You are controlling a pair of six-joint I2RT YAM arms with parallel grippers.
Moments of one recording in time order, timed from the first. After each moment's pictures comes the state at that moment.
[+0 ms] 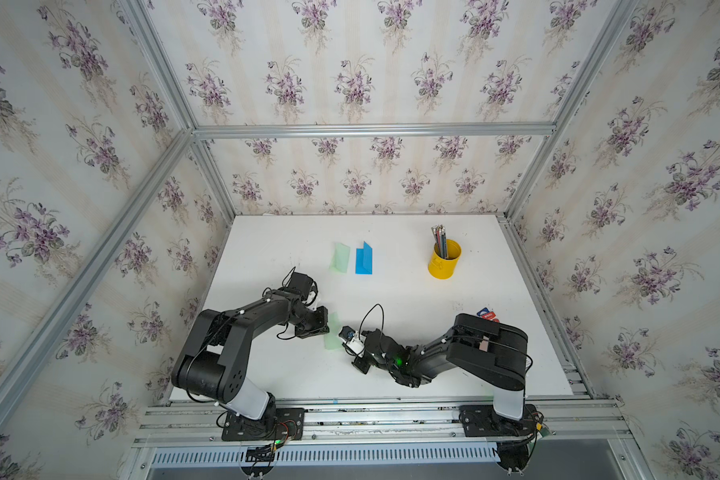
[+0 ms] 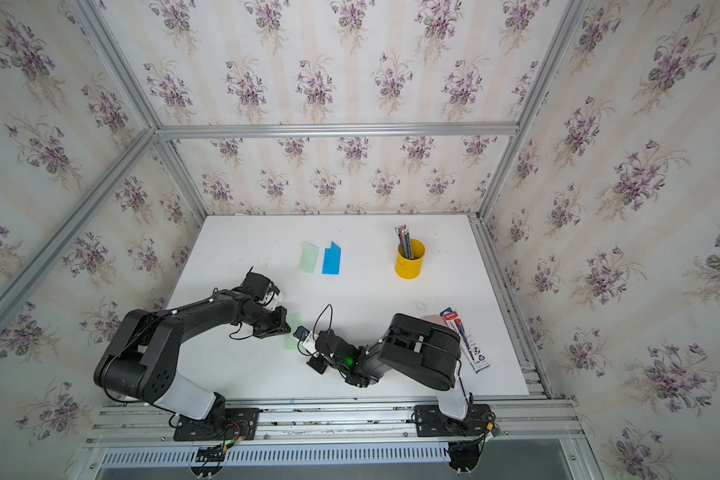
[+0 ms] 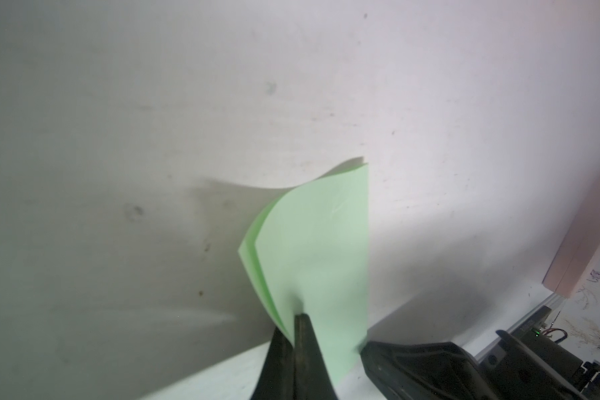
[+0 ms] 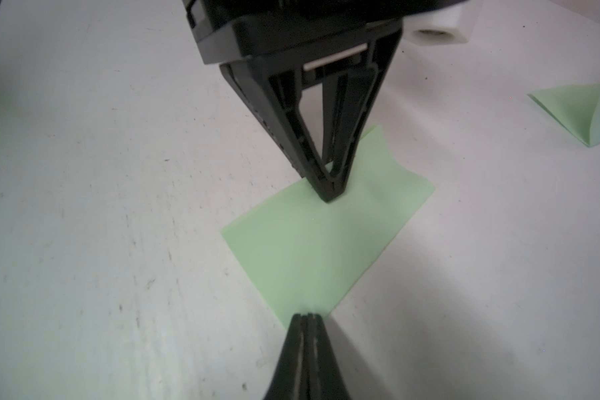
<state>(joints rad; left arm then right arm) -0.25 1.57 0.74 -0.51 0.41 -0.42 1.19 1.94 0.64 0.72 0.10 -0.02</state>
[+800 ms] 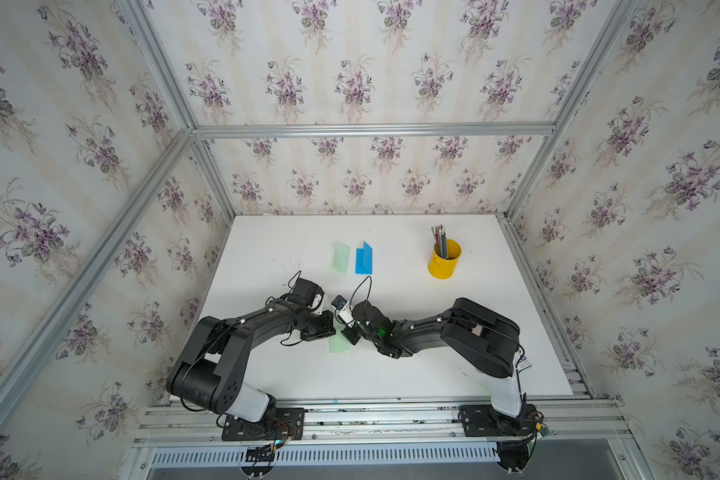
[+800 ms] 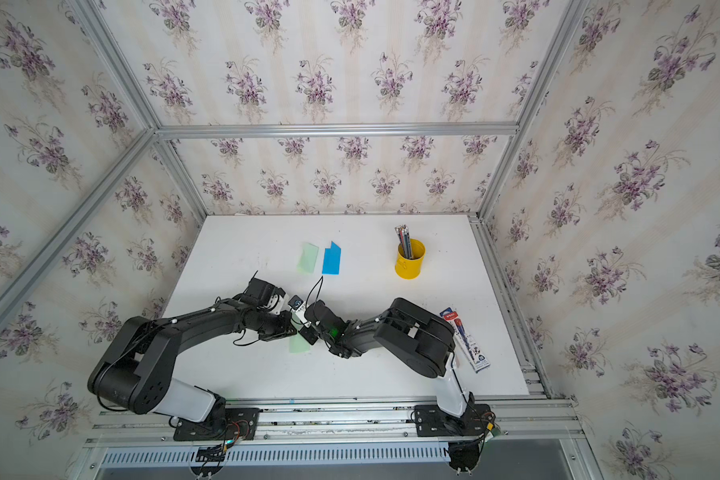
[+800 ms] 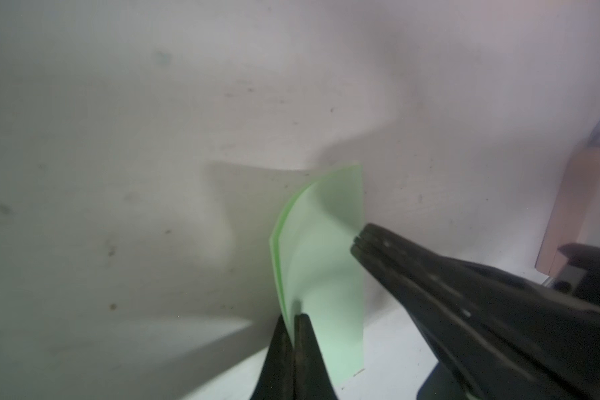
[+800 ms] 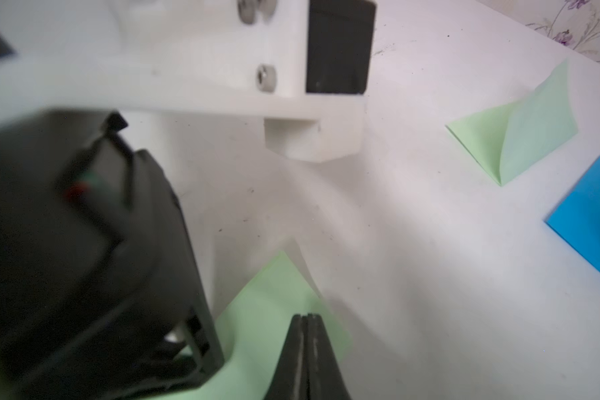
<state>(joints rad) -0.33 1.52 0.65 -0.35 0.43 -0.47 1.06 2.03 0.95 0.51 0.12 -0.01</state>
